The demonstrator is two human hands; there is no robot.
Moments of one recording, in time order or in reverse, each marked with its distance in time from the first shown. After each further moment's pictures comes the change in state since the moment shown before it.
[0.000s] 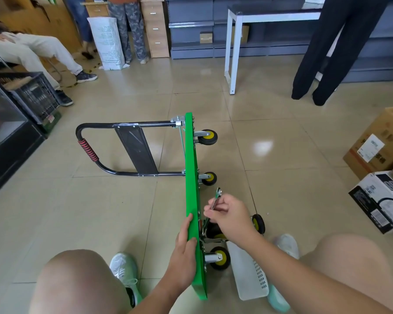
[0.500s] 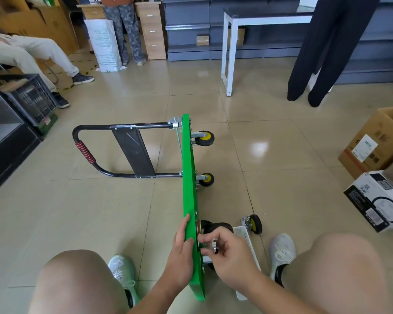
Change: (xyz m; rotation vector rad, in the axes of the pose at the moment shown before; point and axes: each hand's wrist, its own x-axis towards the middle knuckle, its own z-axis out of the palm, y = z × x) left_hand 0.000 0.001 -0.001 -0.007 0.021 0.022; right_hand -0.062 0.052 0.004 -0.094 -0.073 -0.224
